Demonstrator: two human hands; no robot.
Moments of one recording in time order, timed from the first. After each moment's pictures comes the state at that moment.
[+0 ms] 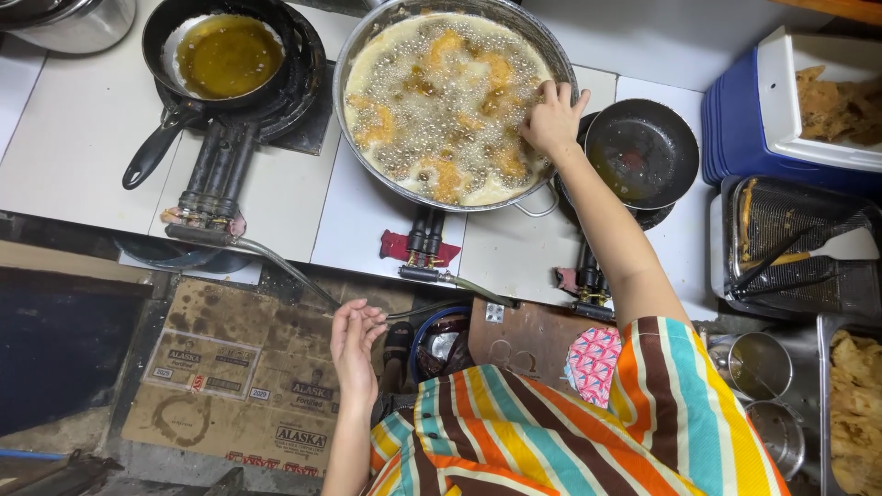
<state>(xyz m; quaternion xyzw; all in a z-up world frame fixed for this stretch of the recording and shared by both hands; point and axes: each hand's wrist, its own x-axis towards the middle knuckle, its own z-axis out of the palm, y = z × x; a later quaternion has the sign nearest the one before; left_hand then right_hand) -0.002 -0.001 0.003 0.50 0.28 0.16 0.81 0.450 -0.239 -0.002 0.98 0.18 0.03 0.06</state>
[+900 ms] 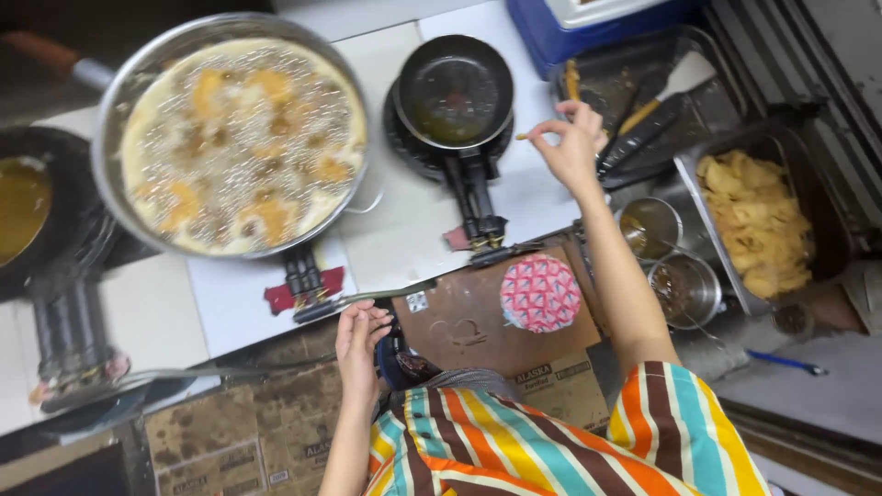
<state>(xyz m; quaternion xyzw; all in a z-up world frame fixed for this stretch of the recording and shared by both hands) 0.061 -0.153 -0.003 0.59 0.19 -0.08 0.78 0.250 -0.562 0.025 0.95 -0.09 0.16 -0.27</state>
